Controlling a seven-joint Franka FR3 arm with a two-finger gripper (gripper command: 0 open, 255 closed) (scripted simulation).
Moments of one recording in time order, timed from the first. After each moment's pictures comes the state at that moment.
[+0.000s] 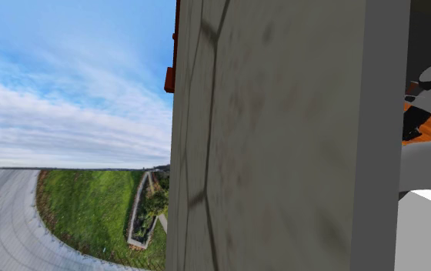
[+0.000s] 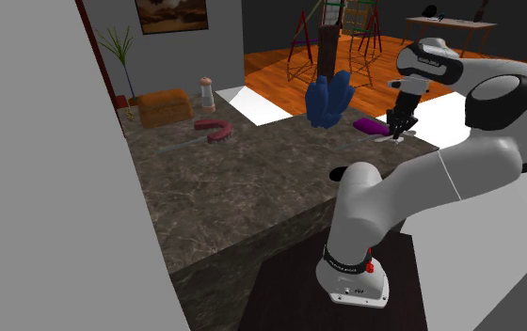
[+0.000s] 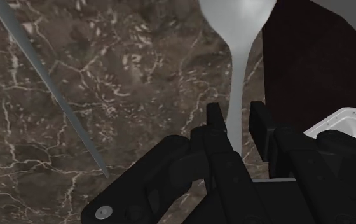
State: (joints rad) arm 0.00 -0.90 -1.44 -1.87 -0.72 1.47 -1.89
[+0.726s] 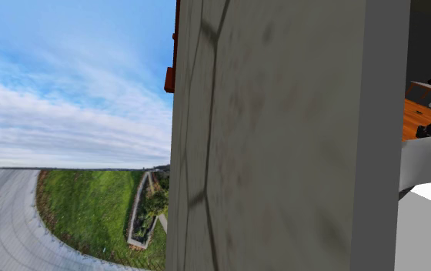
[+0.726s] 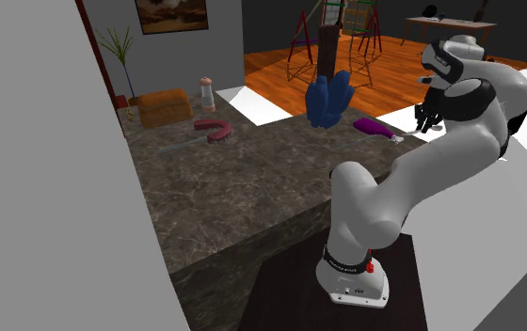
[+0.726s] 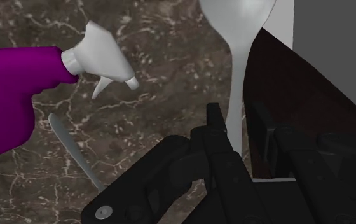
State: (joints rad) arm 0.37 -0.98 -1.74 -1.27 -0.84 1.31 -2.16
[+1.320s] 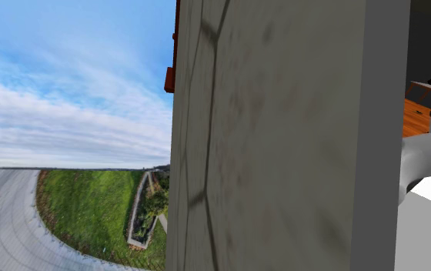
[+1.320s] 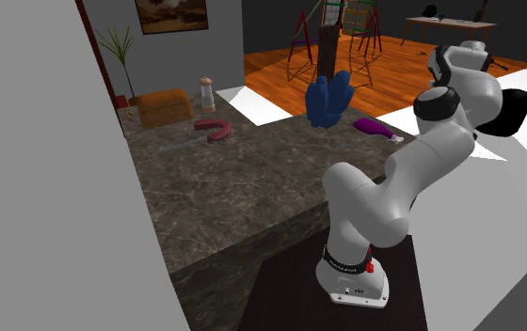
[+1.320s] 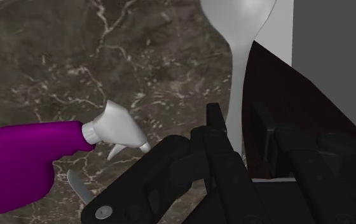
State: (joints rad) arm 0.66 -1.10 -1.89 -0.81 -0.94 1.21 -2.35
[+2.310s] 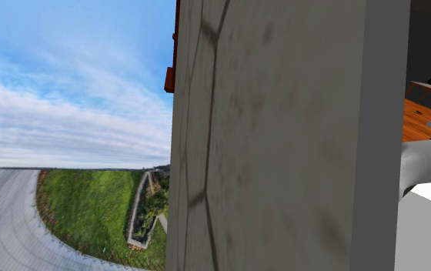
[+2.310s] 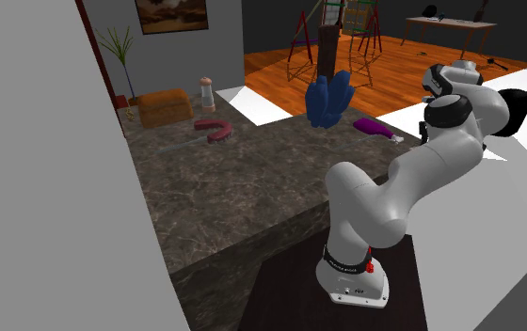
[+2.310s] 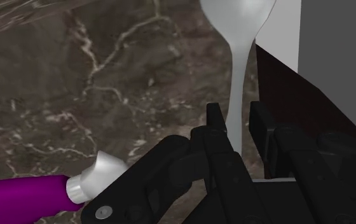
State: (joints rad) arm 0.56 -1.15 -1.90 -1.00 -0.96 1.35 -2.29
